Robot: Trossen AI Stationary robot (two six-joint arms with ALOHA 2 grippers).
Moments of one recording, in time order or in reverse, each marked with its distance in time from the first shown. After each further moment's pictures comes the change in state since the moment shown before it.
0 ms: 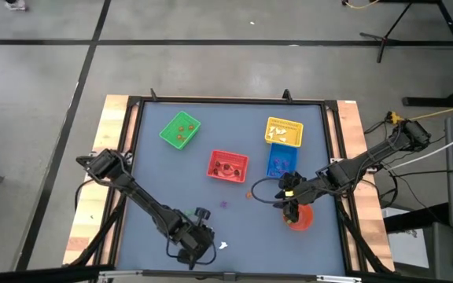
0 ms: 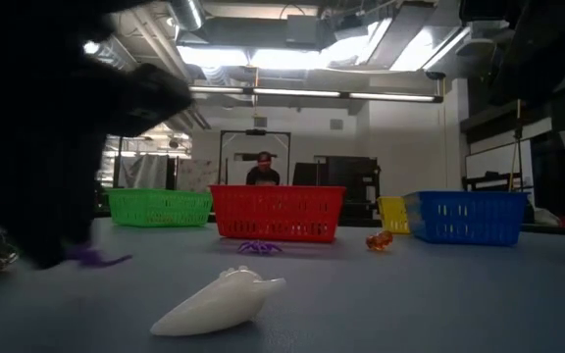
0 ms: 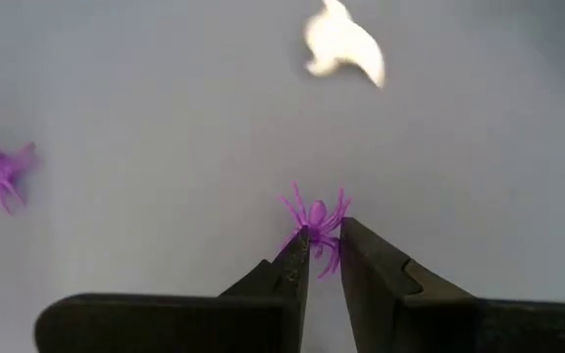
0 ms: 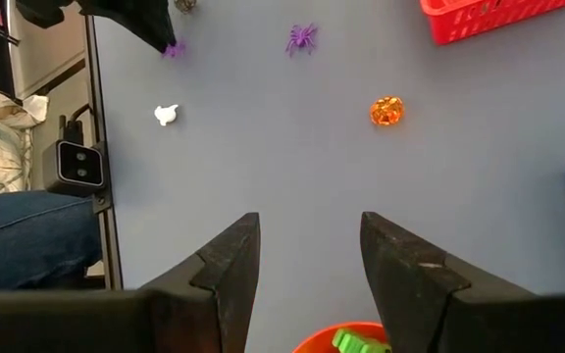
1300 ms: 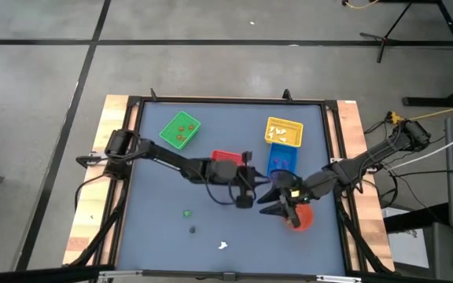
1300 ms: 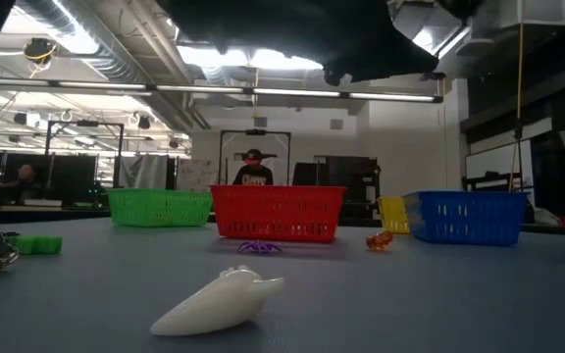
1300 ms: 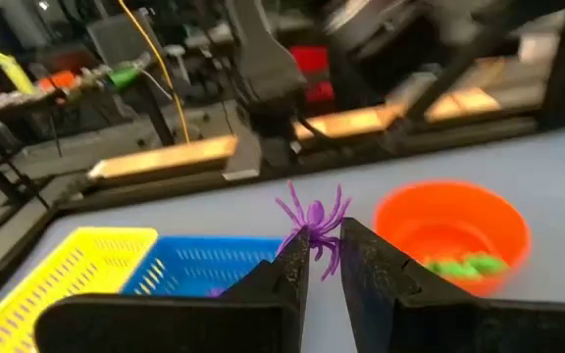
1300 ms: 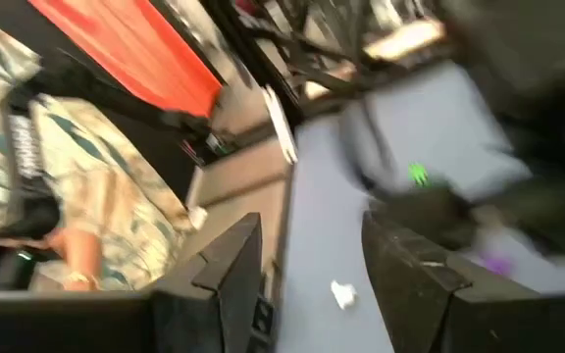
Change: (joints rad) left arm 0.496 0.009 0.004 0.941 0.022 0.458; right arm 0.000 -0.003 0.000 0.614 -0.005 -0.222
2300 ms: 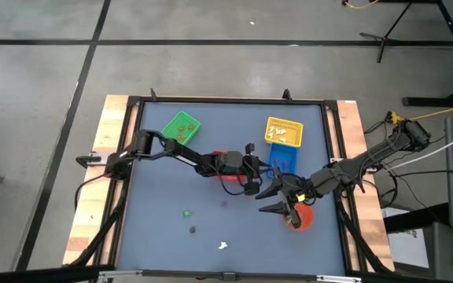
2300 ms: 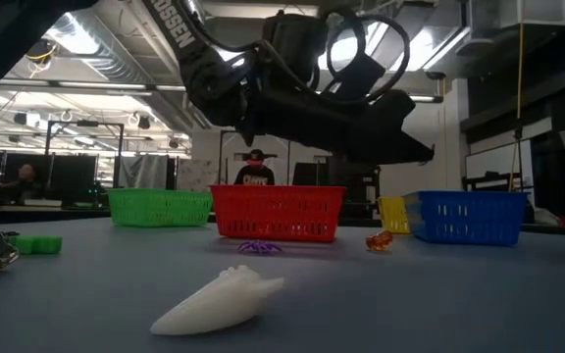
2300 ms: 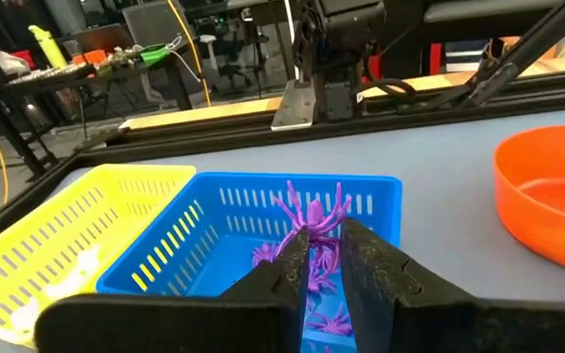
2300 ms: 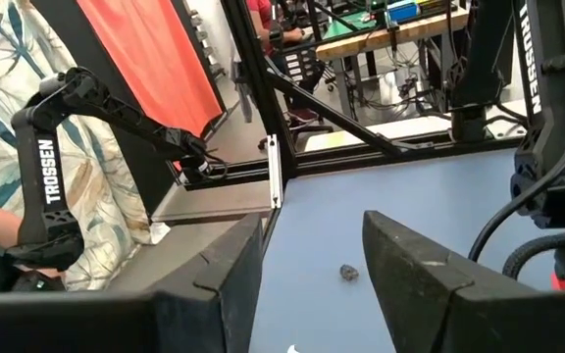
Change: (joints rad) left arm 0.136 0.242 0.000 0.282 0.062 -0.013; right arm 0.000 0.000 0.001 0.110 0.037 -0.307
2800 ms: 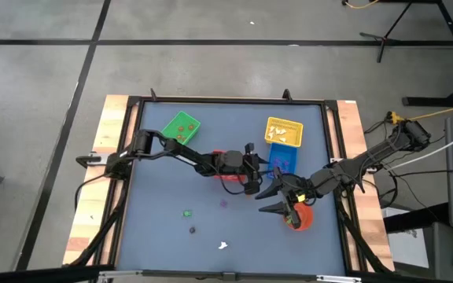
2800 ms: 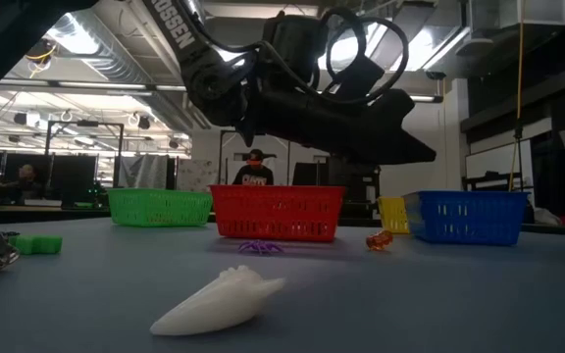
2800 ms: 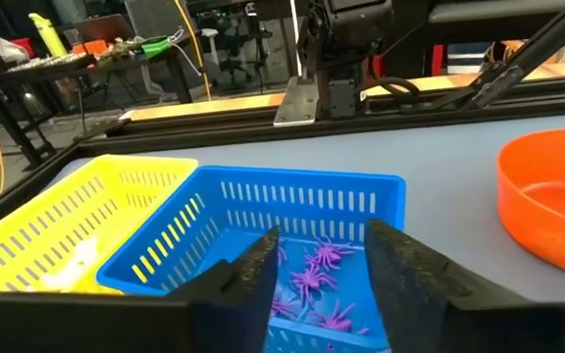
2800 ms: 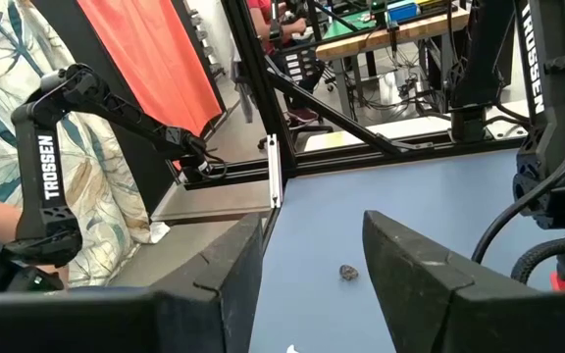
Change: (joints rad) left arm 0.004 0.000 0.000 -0.009 0.000 -0.032; right arm 0.000 0.000 0.000 0.000 0.000 -0.003
